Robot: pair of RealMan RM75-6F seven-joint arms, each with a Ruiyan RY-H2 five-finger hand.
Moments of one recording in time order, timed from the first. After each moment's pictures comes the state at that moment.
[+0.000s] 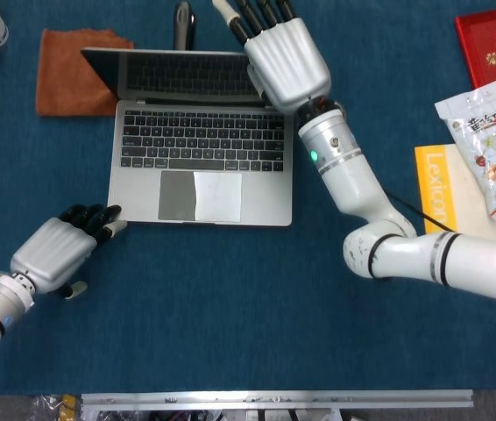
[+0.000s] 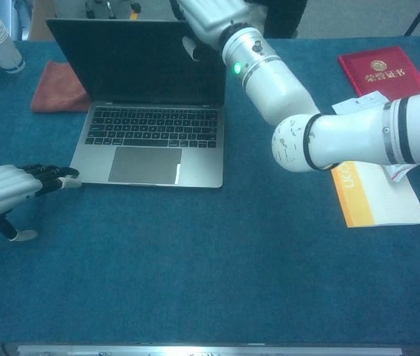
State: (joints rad) left arm -0.48 -1.25 0.18 -1.50 1.59 0.91 0.11; right arm 1.14 -1.89 0.43 -1.11 -0.95 1.00 -0.72
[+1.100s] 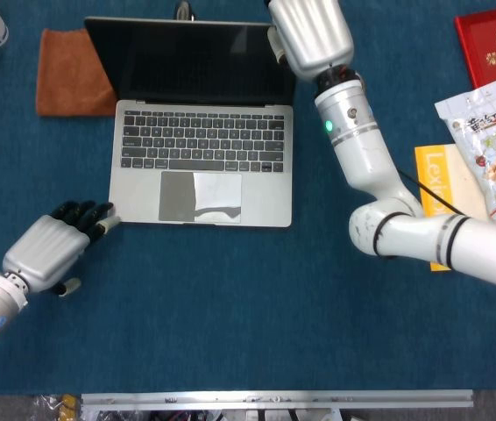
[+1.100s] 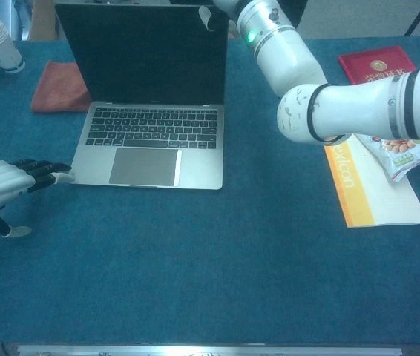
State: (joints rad) left arm -0.46 -1.23 0.18 -1.52 1.57 0.94 0.13; right arm 1.15 -1.83 0.46 -1.09 -0.90 1.01 -0.66
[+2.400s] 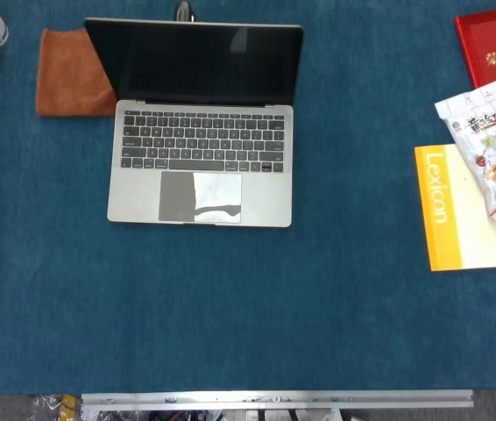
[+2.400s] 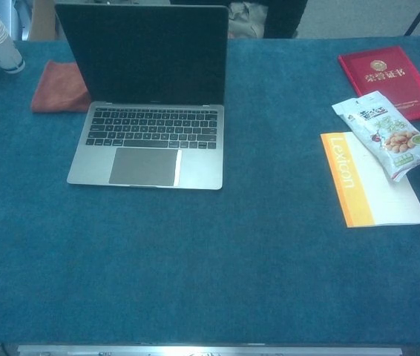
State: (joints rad) left arm -0.17 -1.17 -0.03 -1.51 1.36 1.47 0.11; right arm 0.38 -1.13 0.04 -1.84 -1.29 1.51 -0.34
